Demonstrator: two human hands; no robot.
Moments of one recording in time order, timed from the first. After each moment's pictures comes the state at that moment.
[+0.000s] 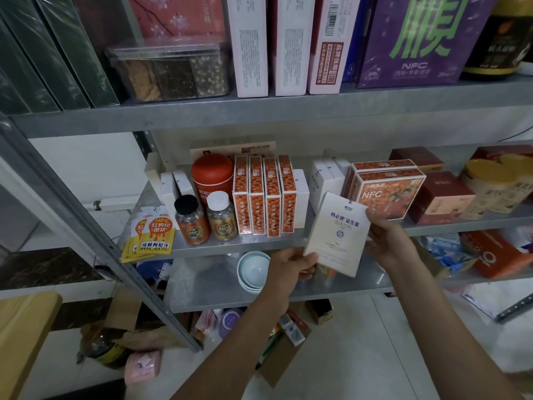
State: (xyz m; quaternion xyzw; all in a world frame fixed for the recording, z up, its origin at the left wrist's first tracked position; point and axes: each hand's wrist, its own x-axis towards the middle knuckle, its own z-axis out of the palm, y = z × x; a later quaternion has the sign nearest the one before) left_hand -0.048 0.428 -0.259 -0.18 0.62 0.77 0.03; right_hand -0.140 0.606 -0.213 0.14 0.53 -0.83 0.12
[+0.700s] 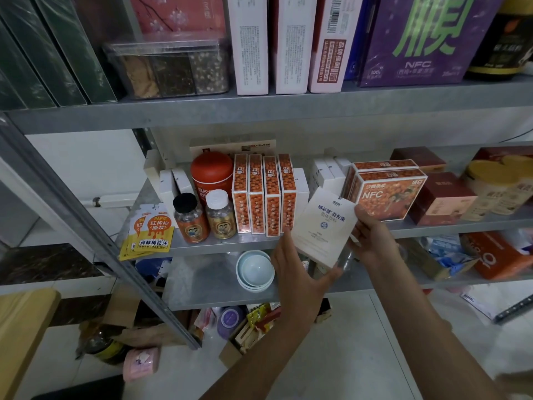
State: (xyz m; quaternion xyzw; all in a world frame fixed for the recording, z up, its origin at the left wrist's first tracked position) left_hand -0.030 0.470 -0.258 -0.14 0.82 0.52 -0.21; right_hand -0.136 0.579 -0.216 0.17 0.49 -0.85 0.10
